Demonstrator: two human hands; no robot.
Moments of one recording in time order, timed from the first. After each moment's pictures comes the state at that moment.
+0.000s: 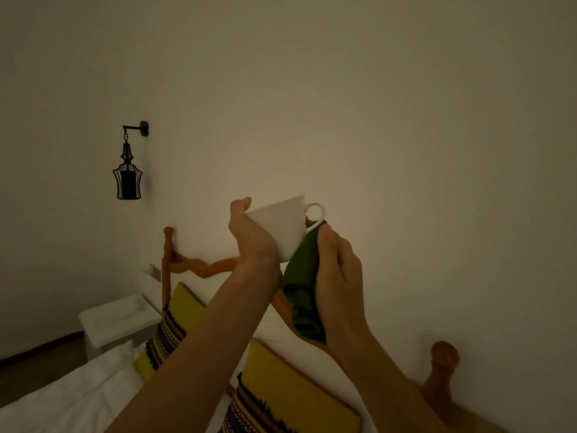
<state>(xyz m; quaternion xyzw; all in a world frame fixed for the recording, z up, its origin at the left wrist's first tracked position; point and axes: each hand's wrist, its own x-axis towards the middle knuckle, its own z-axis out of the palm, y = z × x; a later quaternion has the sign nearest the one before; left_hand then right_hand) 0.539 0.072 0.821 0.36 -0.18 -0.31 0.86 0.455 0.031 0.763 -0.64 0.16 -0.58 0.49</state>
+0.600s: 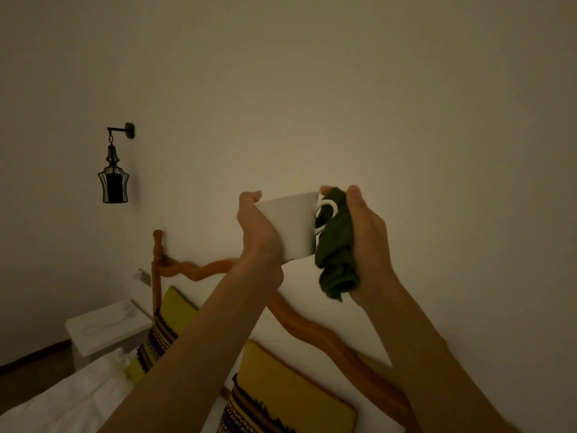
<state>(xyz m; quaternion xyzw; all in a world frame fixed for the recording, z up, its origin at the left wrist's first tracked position) 0.533 0.070 0.827 0.39 -0.23 -0.34 0.83 0.419 0.026 0.815 -0.58 0.10 -0.56 0.58</state>
